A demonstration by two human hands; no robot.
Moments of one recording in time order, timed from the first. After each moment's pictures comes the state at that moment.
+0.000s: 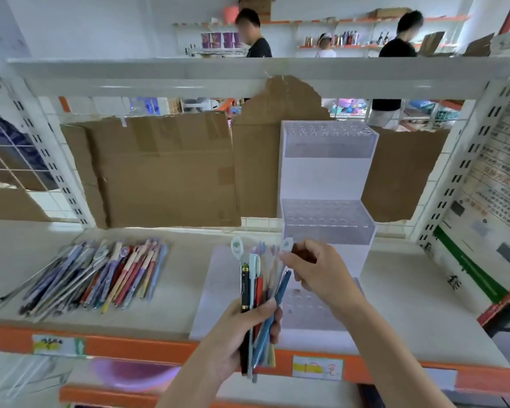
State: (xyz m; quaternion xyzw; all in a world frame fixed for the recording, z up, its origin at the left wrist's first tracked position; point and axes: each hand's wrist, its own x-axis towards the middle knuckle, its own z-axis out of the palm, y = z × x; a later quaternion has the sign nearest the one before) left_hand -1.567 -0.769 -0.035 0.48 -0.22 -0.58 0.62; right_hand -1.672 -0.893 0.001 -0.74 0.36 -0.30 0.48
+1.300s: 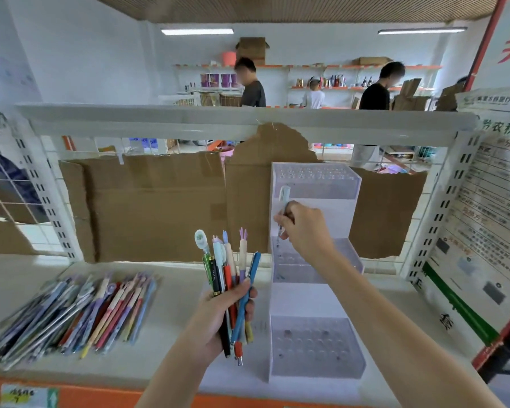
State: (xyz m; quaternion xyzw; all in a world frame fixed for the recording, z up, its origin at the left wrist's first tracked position) left_hand -1.532 -0.810 0.003 0.46 -0.21 -0.54 0.68; right_hand -1.618 -0.973 0.070 -0.84 0.36 -0.33 0.25
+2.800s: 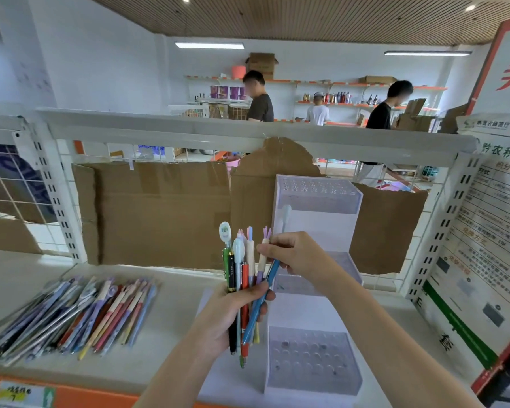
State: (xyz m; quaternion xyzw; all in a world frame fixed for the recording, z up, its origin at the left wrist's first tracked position) left_hand -1.542 -0.820 0.021 0.48 -0.26 -0.51 0.66; right_hand -1.634 -0.942 0.078 -0.82 0.26 -0.23 0.46
